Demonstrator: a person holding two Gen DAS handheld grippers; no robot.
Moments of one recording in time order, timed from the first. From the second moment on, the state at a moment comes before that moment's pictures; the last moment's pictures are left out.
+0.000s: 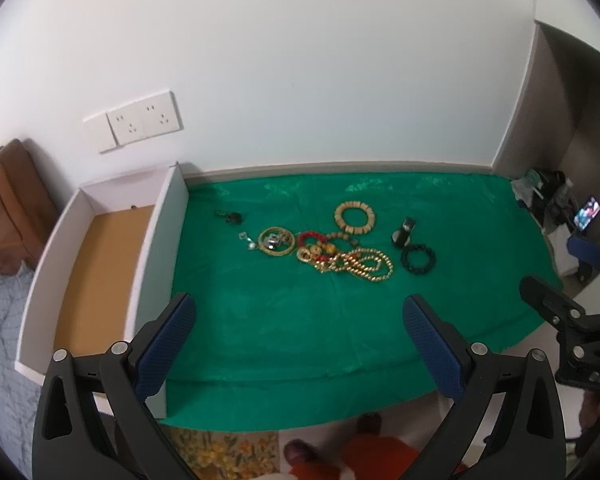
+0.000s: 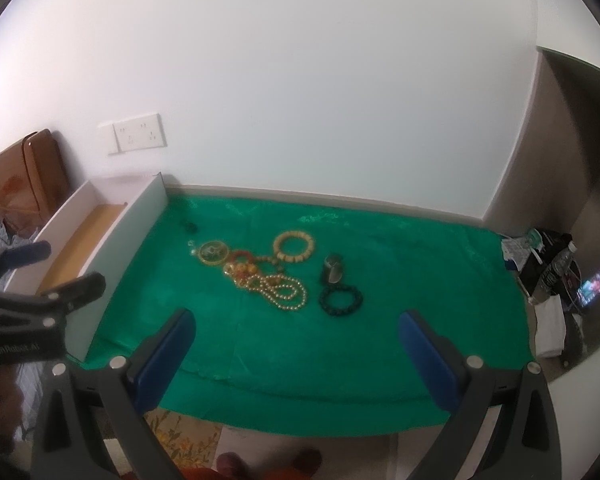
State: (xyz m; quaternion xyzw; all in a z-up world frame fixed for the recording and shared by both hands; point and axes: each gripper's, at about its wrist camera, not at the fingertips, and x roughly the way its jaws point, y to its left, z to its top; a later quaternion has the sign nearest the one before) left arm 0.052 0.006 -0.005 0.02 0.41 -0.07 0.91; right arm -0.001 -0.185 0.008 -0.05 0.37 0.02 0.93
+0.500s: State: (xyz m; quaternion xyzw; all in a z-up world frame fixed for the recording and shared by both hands) left arm 0.162 -0.105 -0.075 0.00 0.46 -0.17 0.87; right arm 0.101 -0.314 -0.062 -0.01 0.46 0.03 0.89
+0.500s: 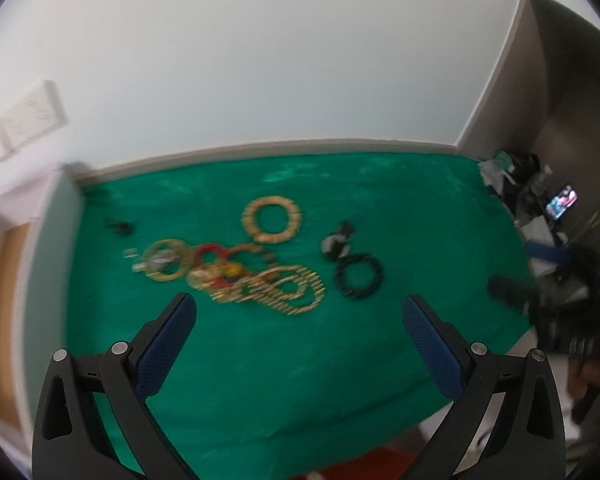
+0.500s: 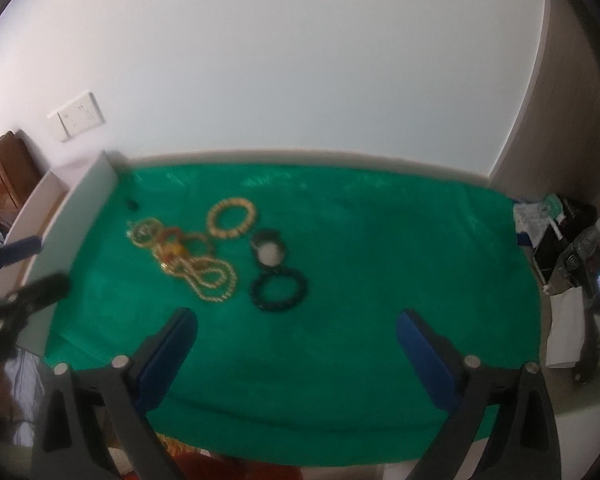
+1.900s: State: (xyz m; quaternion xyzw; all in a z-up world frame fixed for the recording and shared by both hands) left arm 0.243 -0.117 -0.120 0.00 0.49 -0.05 0.87; right arm 0.232 -0.331 -0.212 -0.06 0.57 0.16 0.81
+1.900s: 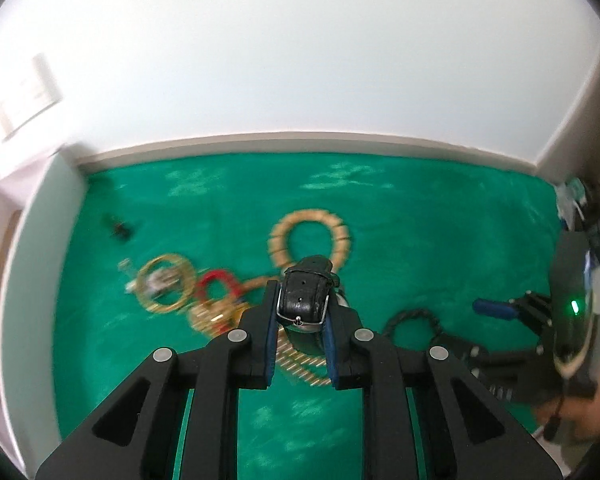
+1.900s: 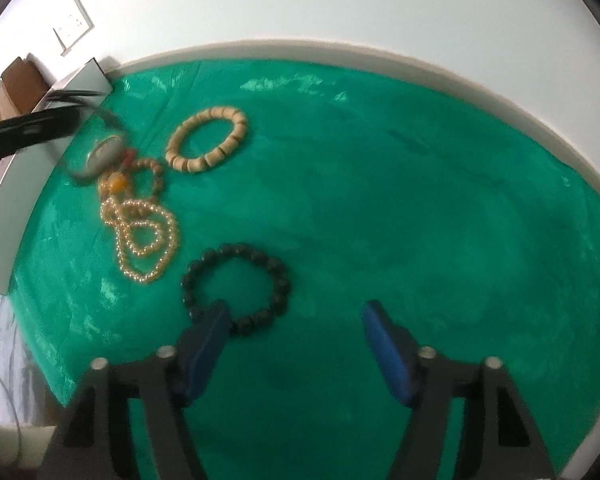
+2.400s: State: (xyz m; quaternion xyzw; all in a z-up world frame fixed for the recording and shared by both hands) left arm 0.157 -0.027 -0.128 -0.06 0.52 0.08 0.85; right arm 0.246 -0.286 -0.242 -0.18 0.56 0.17 0.79
